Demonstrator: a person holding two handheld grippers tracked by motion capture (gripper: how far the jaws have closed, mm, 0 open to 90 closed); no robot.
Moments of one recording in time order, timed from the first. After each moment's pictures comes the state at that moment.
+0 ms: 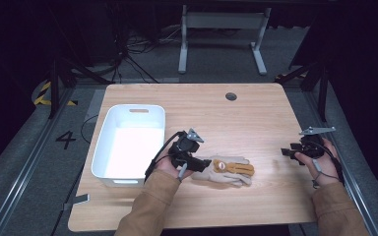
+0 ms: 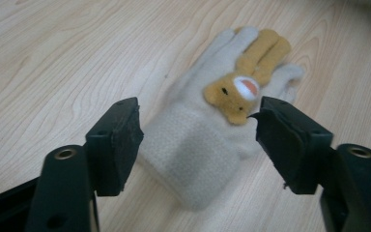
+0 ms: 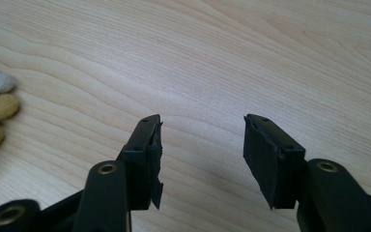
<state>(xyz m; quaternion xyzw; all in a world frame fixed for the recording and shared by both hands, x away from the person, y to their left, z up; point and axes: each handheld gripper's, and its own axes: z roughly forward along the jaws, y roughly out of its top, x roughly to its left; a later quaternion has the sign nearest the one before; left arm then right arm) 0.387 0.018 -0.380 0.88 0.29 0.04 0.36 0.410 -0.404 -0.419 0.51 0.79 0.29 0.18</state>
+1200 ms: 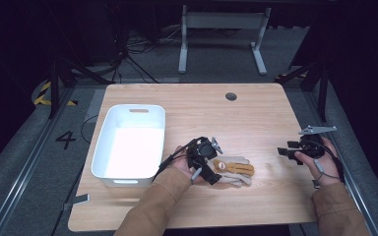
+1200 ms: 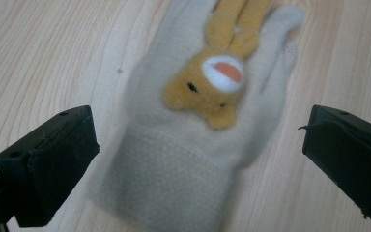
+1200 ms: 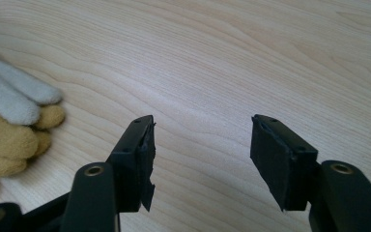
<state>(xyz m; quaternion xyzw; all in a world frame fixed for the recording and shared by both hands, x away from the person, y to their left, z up) 0.400 -0.028 -0.408 0.94 0.18 0.03 0.28 0.408 -0.398 -0.412 0.48 0.80 0.33 0.17</state>
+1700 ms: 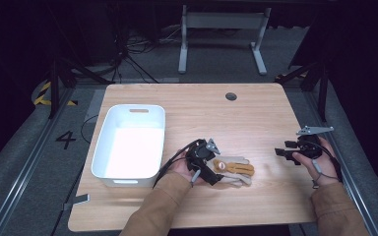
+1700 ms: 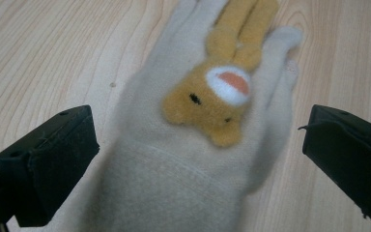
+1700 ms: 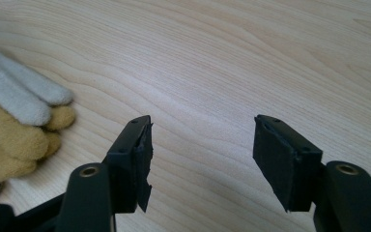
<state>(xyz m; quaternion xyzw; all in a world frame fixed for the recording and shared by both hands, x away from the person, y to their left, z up) 0.402 -0.023 -0.428 0.92 0.18 0.02 0.35 0.409 -0.392 -0.414 0.46 0.81 0.33 0.16</state>
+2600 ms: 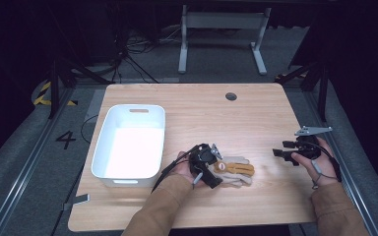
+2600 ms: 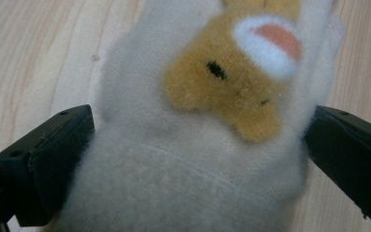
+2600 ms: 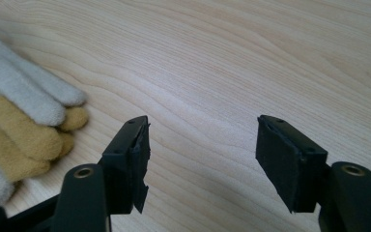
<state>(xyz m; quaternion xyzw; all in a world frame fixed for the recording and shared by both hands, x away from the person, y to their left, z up) 0.407 -0.037 -0.456 0.94 0.17 0.02 0.29 0.409 -0.388 -0.415 0.45 0.81 0.35 0.15</state>
